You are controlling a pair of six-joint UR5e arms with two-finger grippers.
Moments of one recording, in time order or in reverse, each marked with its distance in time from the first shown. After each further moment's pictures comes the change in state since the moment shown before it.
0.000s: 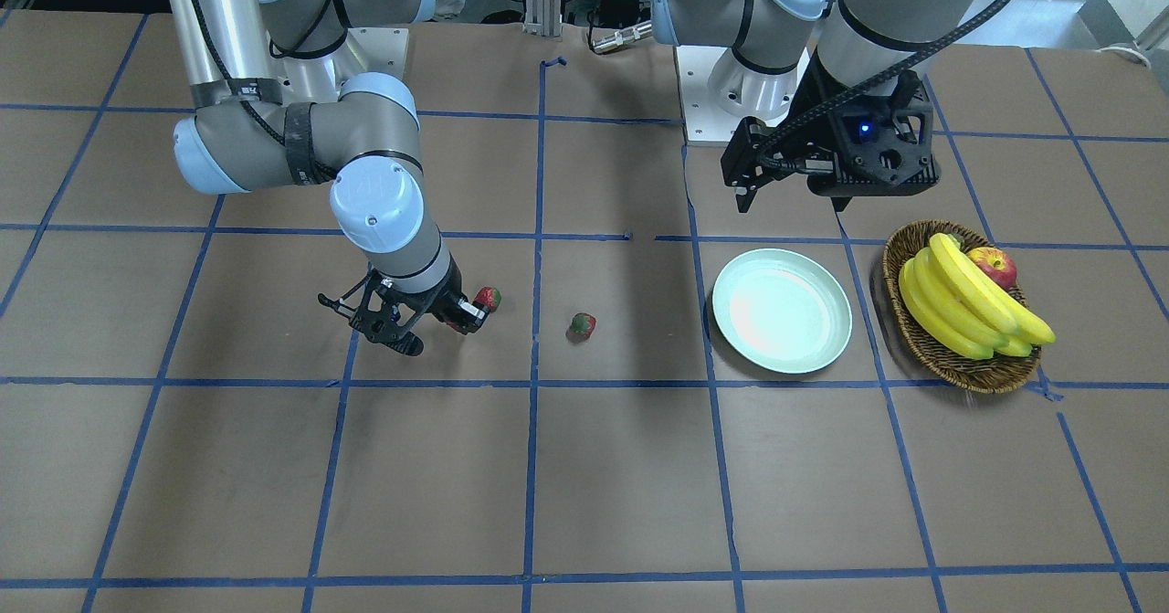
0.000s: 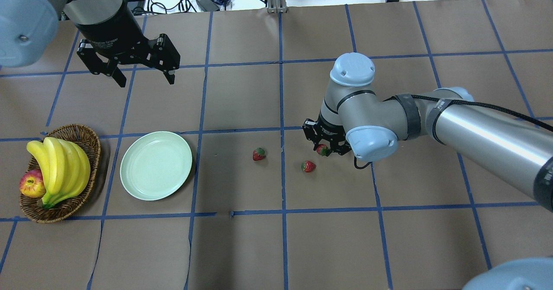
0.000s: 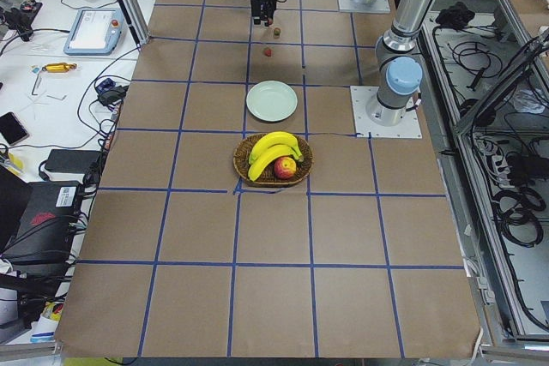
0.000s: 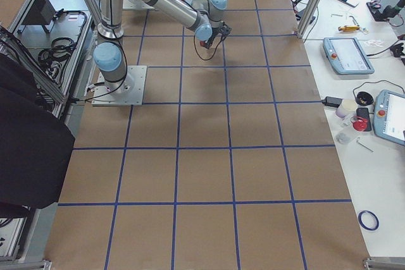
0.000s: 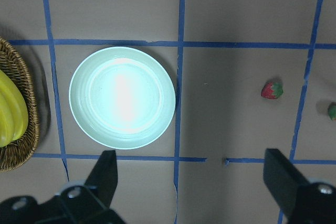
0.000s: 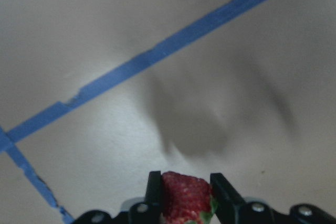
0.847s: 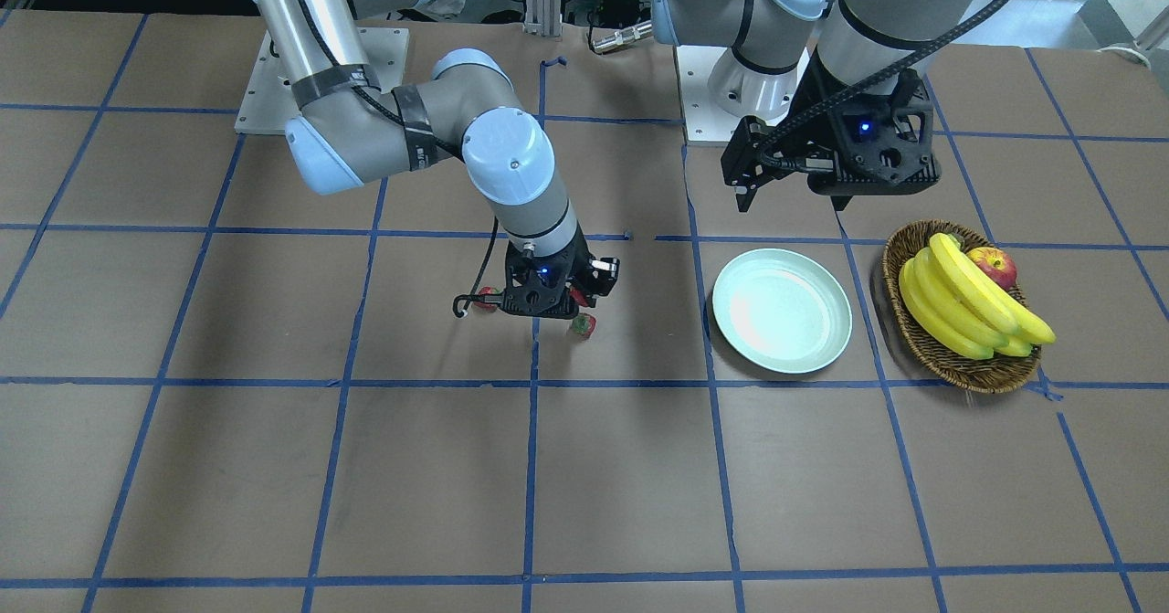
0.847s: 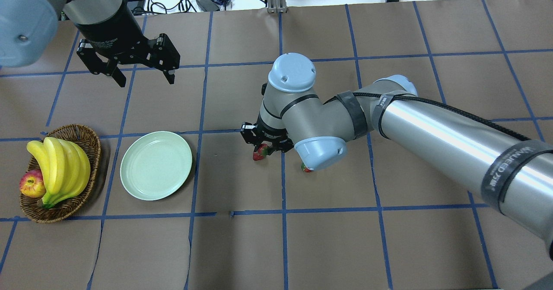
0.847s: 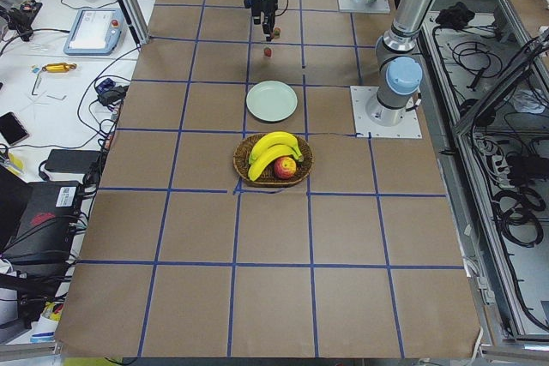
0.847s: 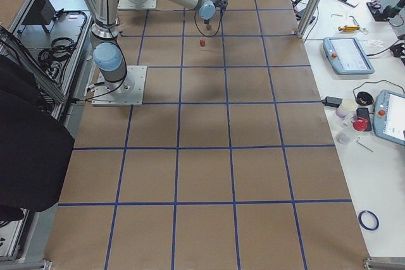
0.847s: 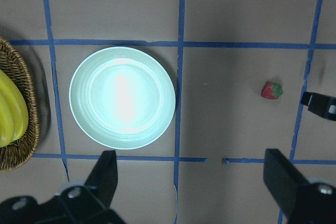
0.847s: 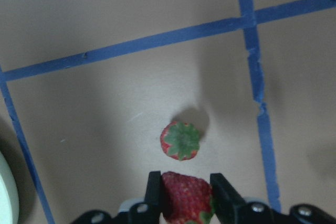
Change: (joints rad) left arm 0.000 0.001 0.000 0.000 0.000 0.000; right arm 0.237 0.060 -0.092 -0.090 0.140 -0.059
